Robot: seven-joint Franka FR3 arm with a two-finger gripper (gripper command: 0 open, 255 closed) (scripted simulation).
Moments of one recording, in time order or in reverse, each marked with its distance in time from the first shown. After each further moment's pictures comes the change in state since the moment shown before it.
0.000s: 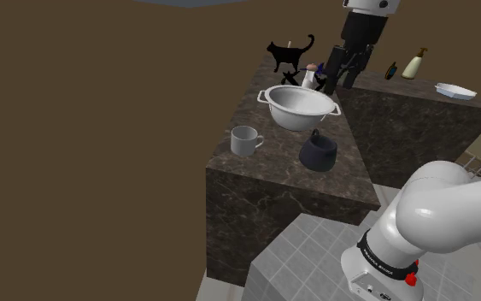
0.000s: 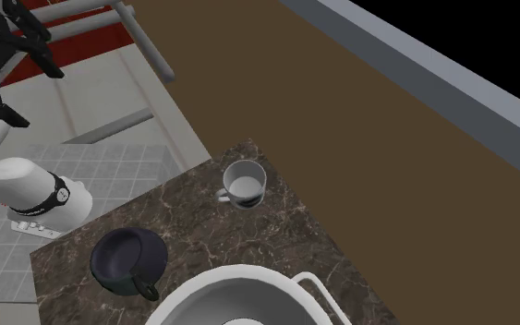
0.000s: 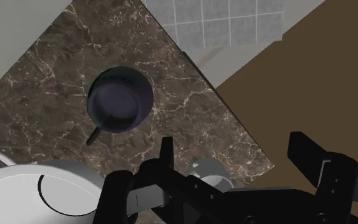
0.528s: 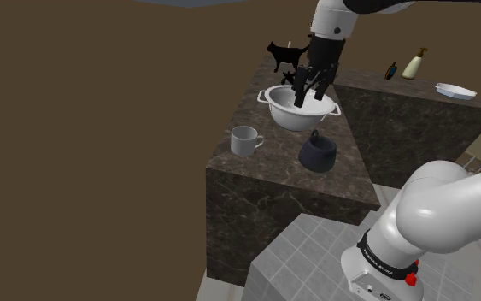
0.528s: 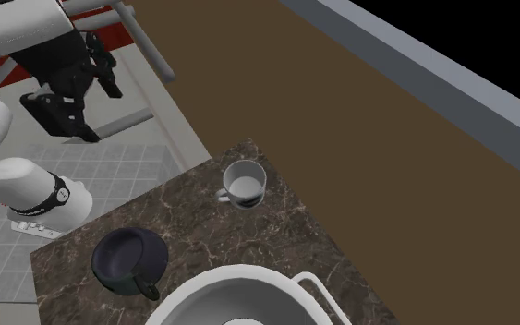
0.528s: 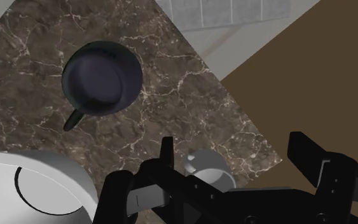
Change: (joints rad) arm 0.009 0.150 0.029 -0.045 0.008 0.186 0.031
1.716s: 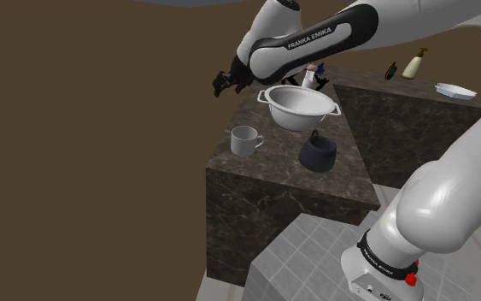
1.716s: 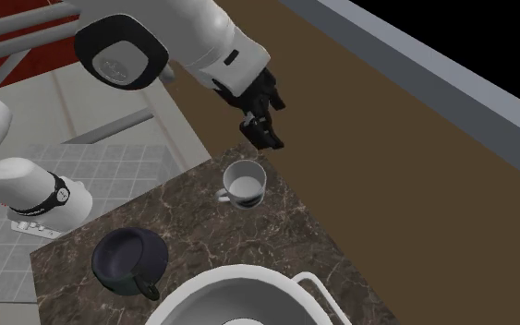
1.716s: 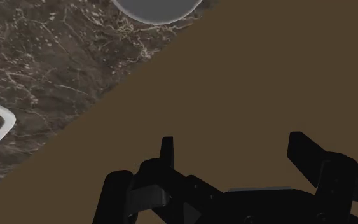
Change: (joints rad) arm 0.006 0.563 0.059 0.090 -0.026 1.044 0.103
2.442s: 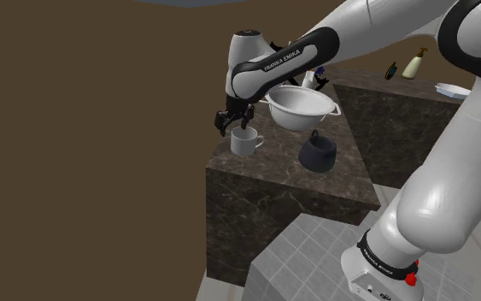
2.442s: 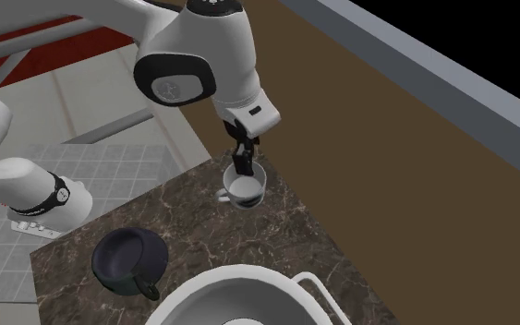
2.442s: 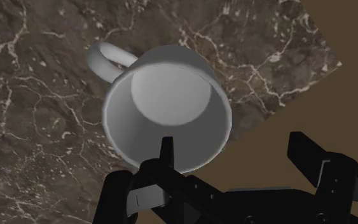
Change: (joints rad) arm 0.009 0.182 0.032 0.078 -0.071 -0.354 0.135
